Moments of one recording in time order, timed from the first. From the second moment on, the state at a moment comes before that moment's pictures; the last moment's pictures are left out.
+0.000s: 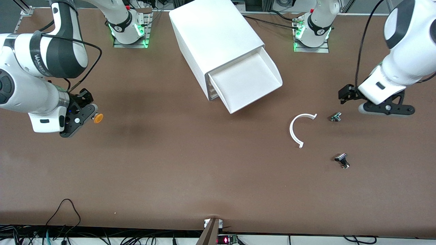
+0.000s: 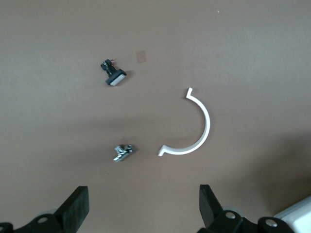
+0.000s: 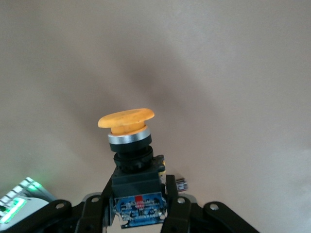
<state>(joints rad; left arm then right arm) 0.11 0.10 -0.28 -1.72 0.10 1.75 -0.15 0.44 0.36 -0.39 -1.45 0.01 1.57 -0.83</state>
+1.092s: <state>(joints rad) -0.06 0.21 -0.36 -1.91 0.10 2.15 -0.81 0.37 0.23 -0.42 -2.25 0.03 2.37 -0.85</state>
